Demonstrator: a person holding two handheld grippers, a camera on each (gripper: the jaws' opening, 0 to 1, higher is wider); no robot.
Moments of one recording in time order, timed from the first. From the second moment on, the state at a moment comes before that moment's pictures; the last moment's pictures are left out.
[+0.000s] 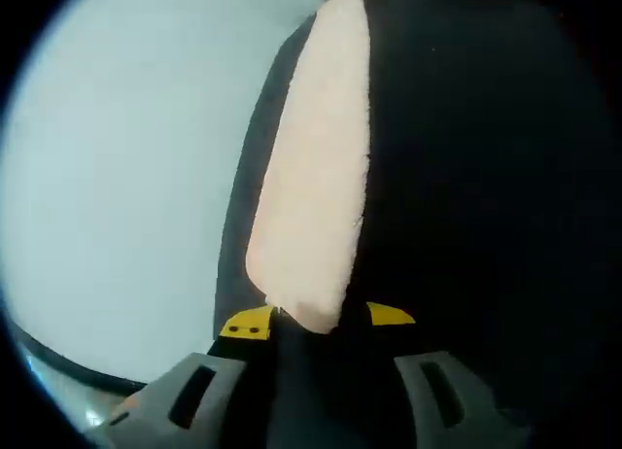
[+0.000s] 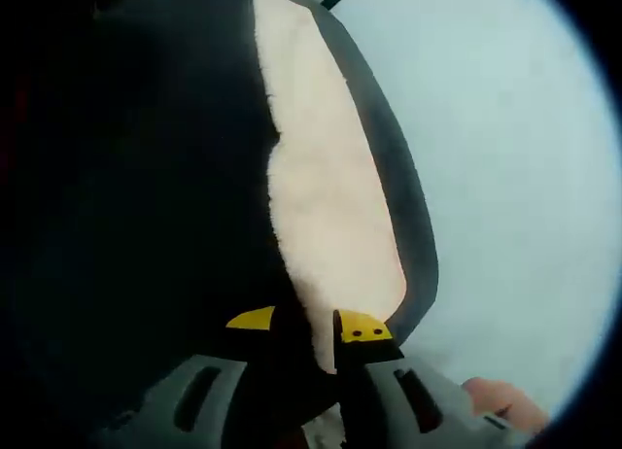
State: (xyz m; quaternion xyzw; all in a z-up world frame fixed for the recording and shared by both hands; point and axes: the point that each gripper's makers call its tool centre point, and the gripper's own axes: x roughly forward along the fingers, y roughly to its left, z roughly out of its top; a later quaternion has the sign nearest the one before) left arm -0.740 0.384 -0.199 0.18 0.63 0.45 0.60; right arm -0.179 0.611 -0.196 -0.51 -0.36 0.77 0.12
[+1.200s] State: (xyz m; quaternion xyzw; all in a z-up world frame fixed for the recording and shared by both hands) left arm -0.744 0.363 -0.174 -0.01 0.25 0.65 0.71; right arm -0.173 0.641 -0.107 -0.21 -0.05 0.93 0.30
